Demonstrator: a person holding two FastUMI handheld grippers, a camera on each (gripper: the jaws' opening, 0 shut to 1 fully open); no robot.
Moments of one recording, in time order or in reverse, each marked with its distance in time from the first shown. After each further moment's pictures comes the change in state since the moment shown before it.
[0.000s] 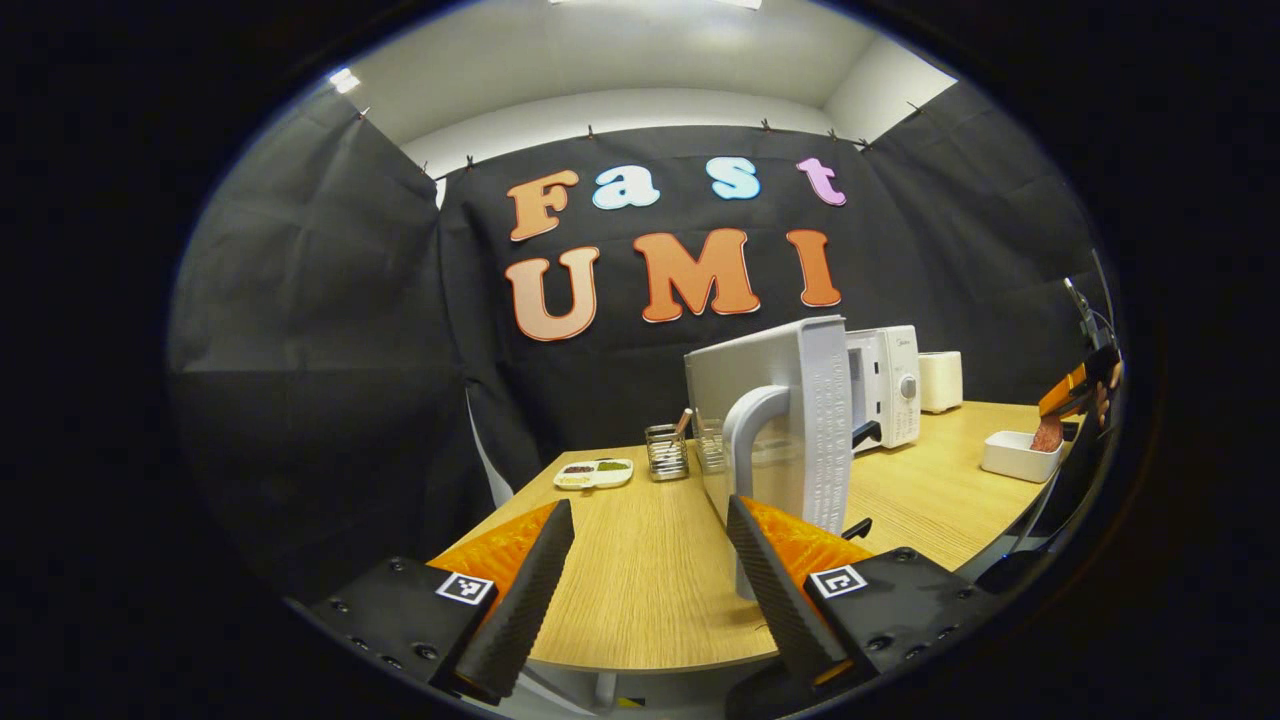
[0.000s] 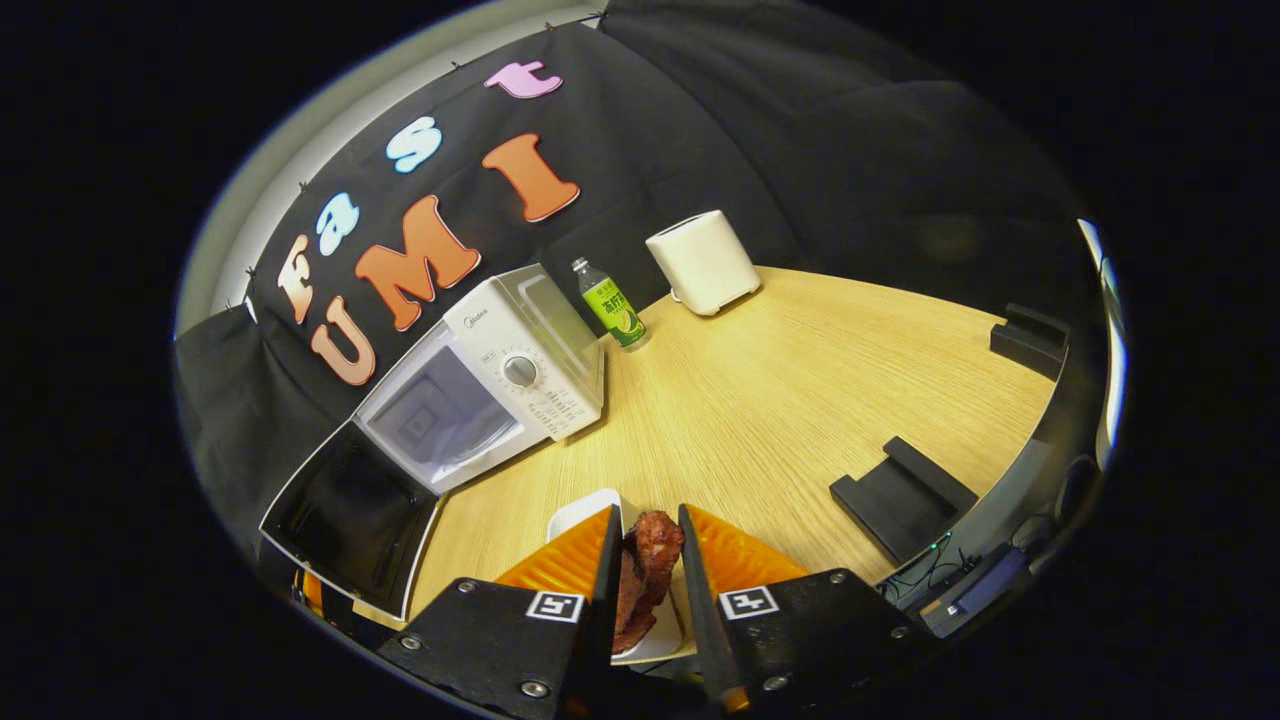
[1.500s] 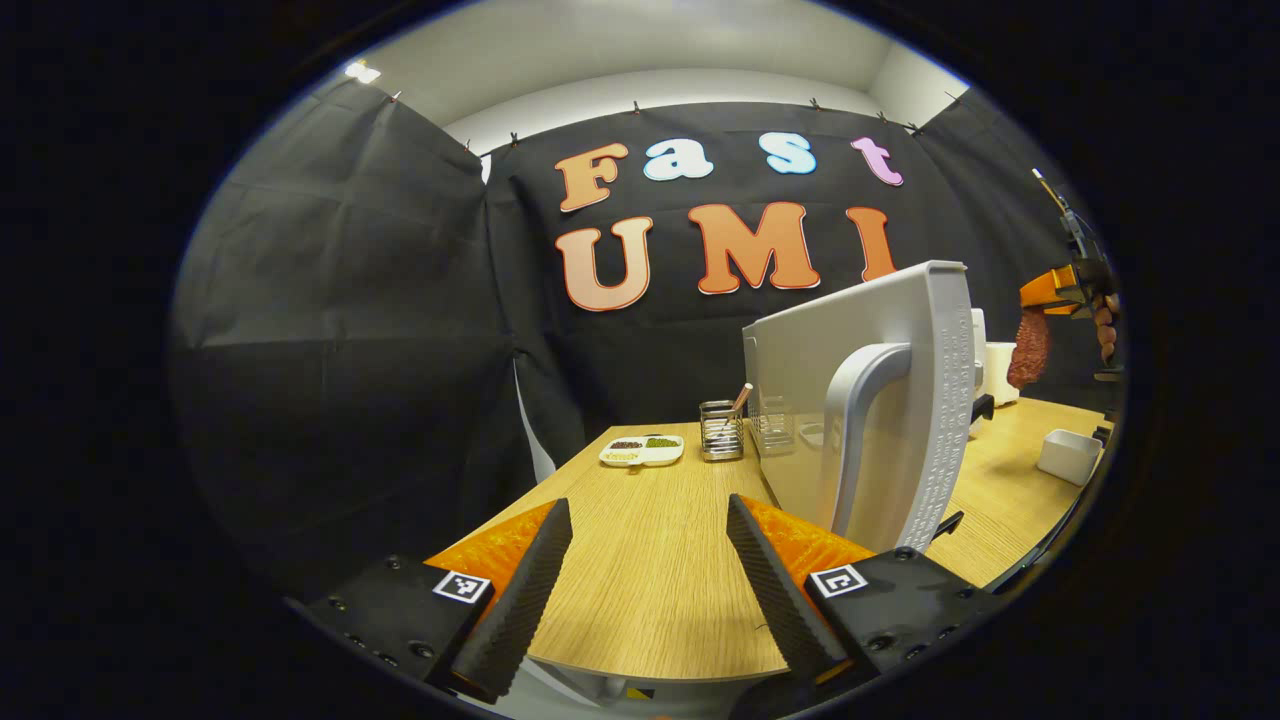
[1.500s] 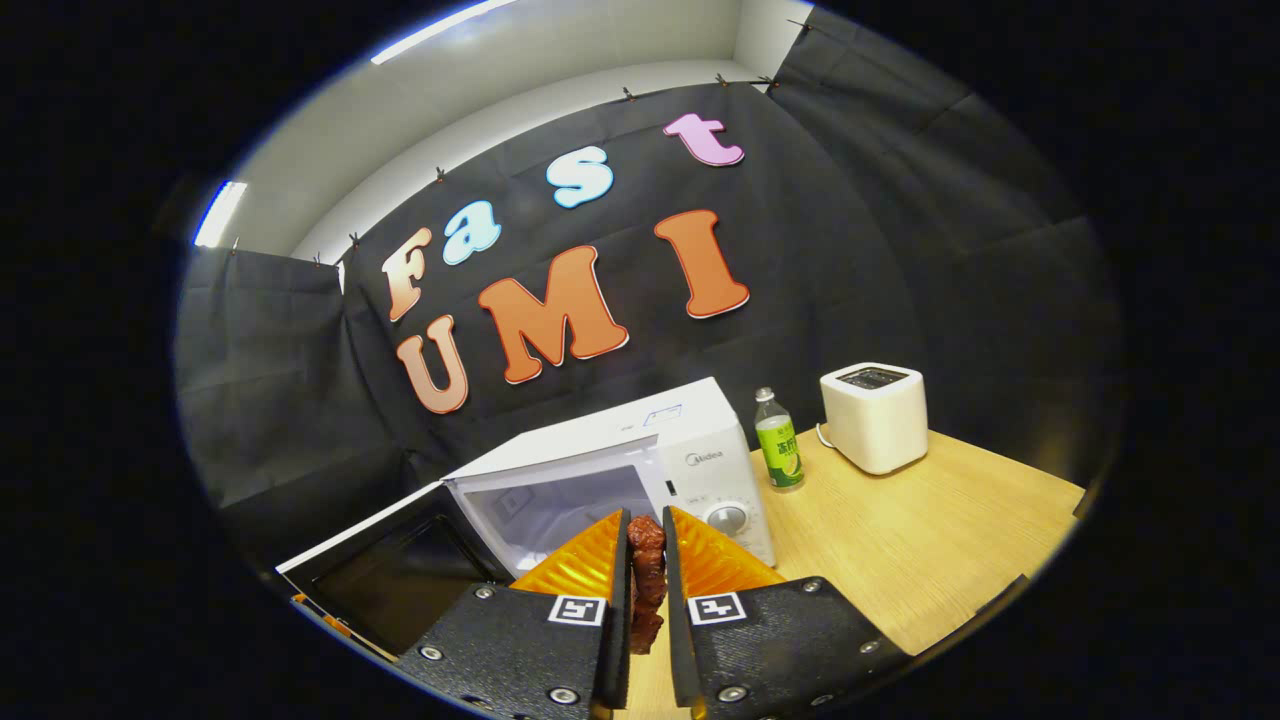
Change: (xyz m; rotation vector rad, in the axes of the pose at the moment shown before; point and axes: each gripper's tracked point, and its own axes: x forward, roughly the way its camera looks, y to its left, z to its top) left arm 0.025 0.038 -0.028 -0.029 0.078 0.151; right arm 0.041 0.237 0.094 -0.279 -0.323 0.218
